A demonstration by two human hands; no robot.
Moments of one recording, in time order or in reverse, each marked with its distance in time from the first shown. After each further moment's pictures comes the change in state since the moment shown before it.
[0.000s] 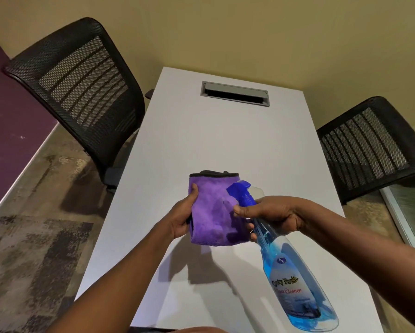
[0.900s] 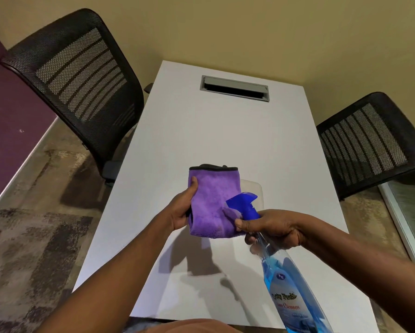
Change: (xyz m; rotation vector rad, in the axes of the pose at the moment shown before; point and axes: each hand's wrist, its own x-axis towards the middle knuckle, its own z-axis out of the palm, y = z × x) left_hand 0.002 -0.001 0.006 0.071 0.086 0.017; right_hand 0.005 0.045 -0.001 0.012 0.068 0.045
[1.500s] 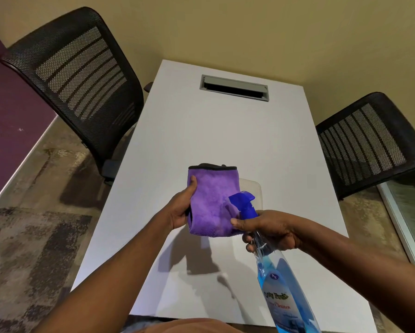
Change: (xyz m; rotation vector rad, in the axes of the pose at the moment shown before) left_hand -0.003 -0.001 0.002 -0.006 -0.005 -0.002; right_hand 0.002 0.005 0.008 -0.014 0.087 -0.067
